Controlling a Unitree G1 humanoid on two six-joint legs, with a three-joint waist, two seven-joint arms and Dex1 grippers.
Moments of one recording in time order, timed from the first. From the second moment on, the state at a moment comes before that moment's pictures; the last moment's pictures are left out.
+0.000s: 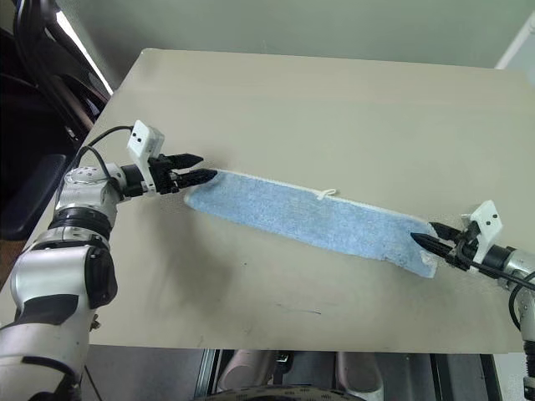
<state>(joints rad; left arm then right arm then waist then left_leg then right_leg) -1.01 0.64 0.11 1.30 -0.08 -0.05 -1.20 -0.02 -0.79 -0.32 -0.02 0.49 0.44 1.01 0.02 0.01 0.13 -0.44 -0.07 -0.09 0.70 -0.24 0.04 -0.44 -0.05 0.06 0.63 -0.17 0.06</state>
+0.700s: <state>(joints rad) -0.89 0.46 0.17 0.89 -0.26 -0.13 -1.38 0.18 -0.61 -0.53 -0.40 1.70 1.04 0.12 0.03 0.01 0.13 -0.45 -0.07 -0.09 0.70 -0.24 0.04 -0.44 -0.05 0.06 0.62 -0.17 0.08</state>
